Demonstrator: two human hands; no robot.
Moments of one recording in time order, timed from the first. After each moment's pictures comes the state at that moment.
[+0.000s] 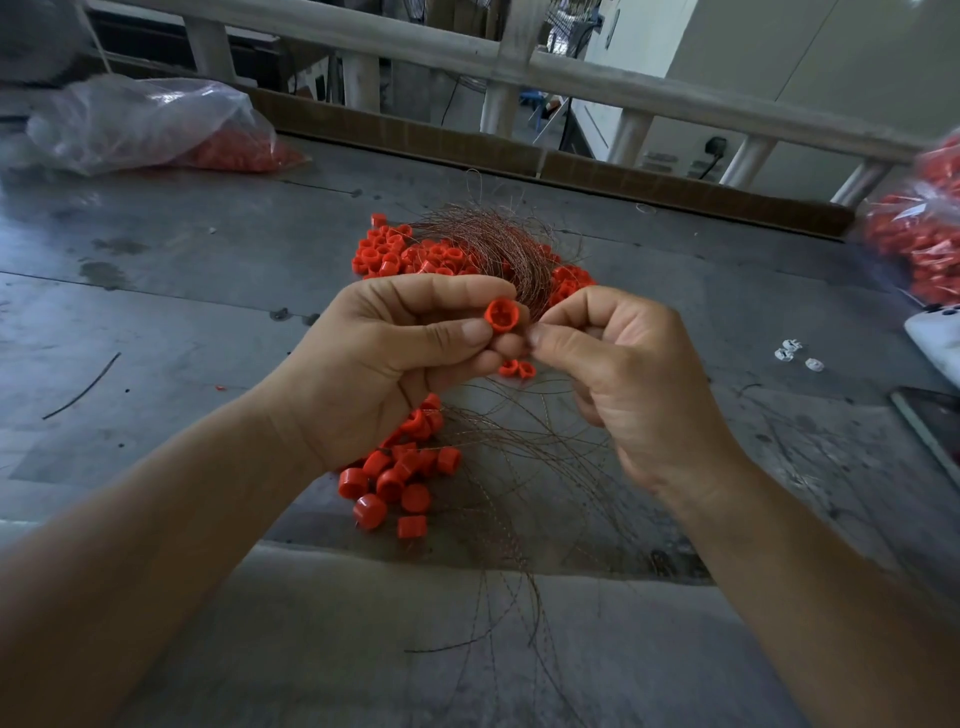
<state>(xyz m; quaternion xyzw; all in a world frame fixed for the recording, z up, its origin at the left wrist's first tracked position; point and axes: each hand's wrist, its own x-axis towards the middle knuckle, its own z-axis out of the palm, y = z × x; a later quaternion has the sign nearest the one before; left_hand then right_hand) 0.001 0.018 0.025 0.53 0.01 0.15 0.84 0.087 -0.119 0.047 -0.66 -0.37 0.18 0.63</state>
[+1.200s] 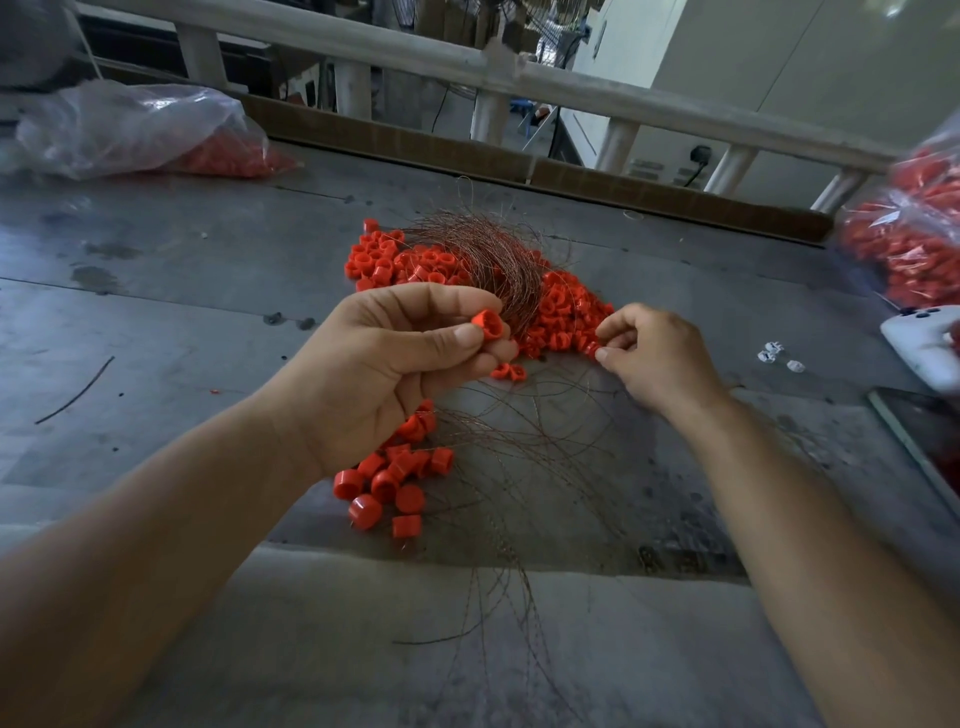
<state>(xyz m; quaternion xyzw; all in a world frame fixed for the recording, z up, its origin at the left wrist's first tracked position) 0.000 0.014 0.025 0.52 0.05 0.14 0.84 0.189 -0.128 0.001 -0.91 -0.30 -0.04 0.27</state>
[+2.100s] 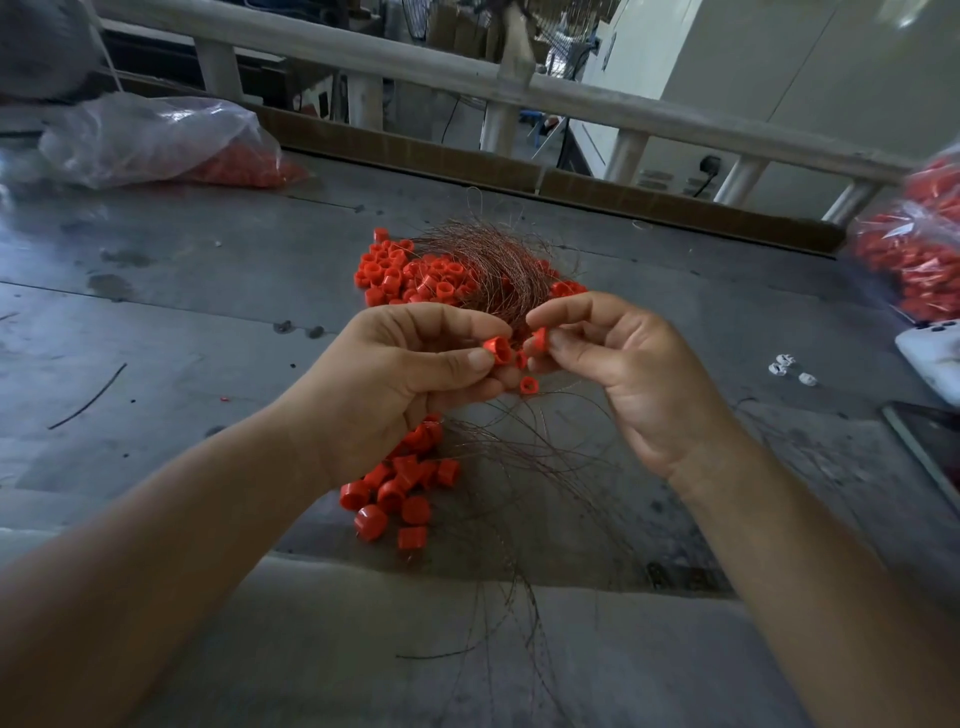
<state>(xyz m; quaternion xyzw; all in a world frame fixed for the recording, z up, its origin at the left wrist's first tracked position) 0.001 0.015 0.023 0.56 0.07 0.14 0.82 0.117 -0.118 0.037 -0.65 -0.38 0.22 0.62</state>
